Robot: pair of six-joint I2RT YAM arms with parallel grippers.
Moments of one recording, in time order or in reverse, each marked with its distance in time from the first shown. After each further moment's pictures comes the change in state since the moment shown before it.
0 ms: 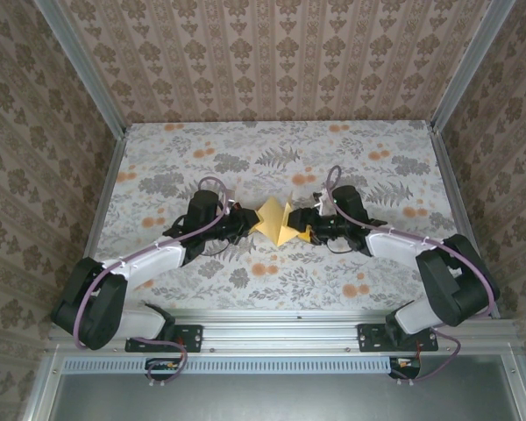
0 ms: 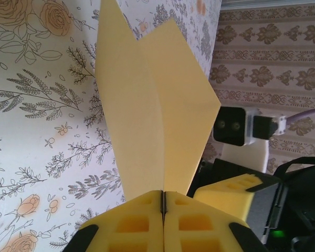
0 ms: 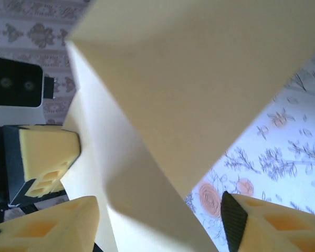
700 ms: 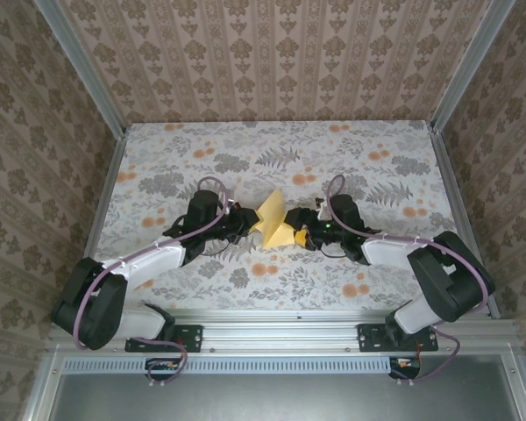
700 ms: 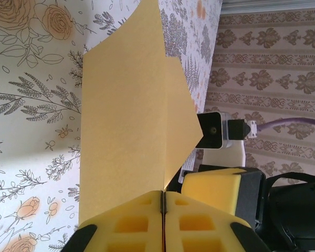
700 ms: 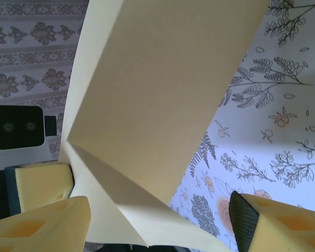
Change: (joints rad) left arm -0.001 0.000 0.000 0.003 -0.010 -0.008; right arm 0.052 0.049 -0.064 0.228 0.120 0.268
